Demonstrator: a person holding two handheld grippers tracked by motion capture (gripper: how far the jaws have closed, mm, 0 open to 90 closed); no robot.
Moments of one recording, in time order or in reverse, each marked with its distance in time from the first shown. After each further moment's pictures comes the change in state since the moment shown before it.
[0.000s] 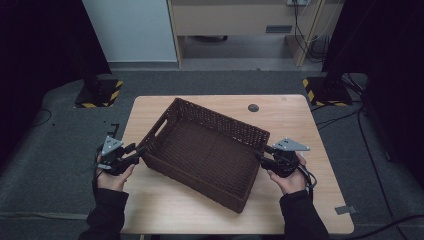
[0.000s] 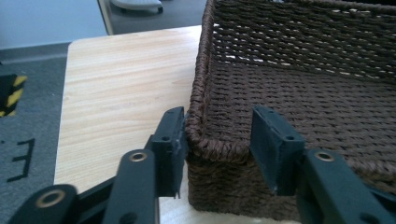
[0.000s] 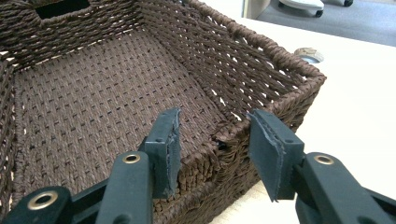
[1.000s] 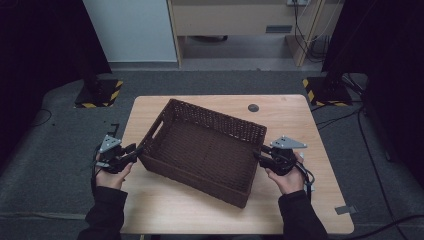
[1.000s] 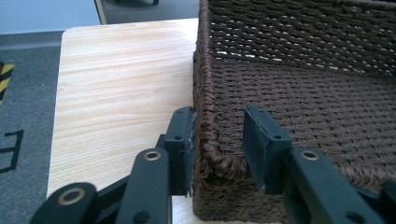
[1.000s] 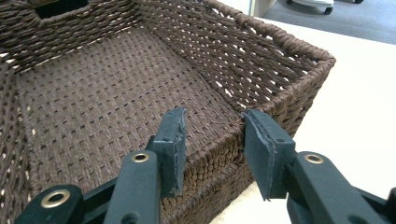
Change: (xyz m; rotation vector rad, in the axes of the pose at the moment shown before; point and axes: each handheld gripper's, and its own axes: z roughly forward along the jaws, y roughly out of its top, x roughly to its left) left arm 0.013 0.001 0.004 0.035 -0.039 -0.047; right arm 0.002 0.005 0.004 0.019 0.030 -0.011
